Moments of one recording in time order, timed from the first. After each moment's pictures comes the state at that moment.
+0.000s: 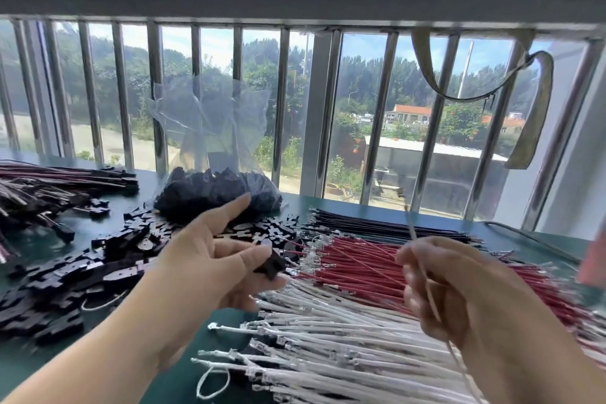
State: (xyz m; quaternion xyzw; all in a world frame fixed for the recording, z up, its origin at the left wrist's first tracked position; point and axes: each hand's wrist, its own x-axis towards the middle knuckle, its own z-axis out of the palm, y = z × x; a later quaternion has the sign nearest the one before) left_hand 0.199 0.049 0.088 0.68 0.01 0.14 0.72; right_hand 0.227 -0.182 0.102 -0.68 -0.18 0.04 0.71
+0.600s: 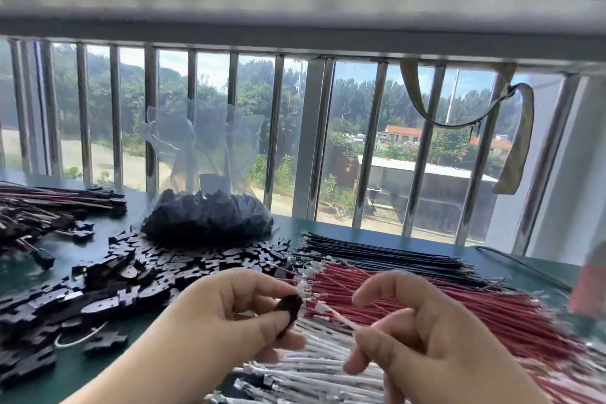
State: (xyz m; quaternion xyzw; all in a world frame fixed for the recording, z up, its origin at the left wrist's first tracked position) left_hand 0.201 0.034 0.083 0.73 -0.04 0.09 0.68; right_hand 0.212 -0.171 0.110 -0.82 -0.26 0.03 0.52
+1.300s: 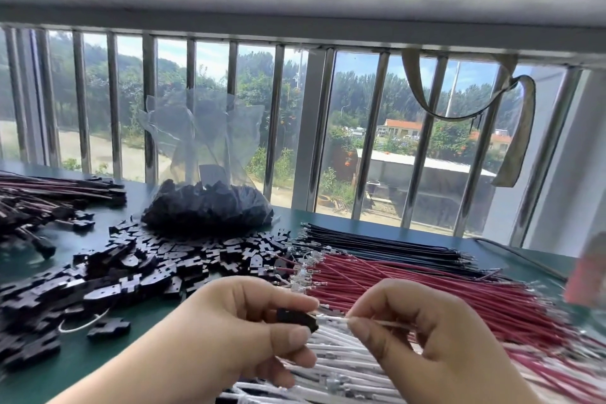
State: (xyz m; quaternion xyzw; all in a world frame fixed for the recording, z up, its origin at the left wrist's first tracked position) left_hand 0.188 0.024 0.087 0.67 -0.07 -0.04 0.74; right_hand 0.215 -0.174 0.097 -0.88 -0.30 -0.13 0.35
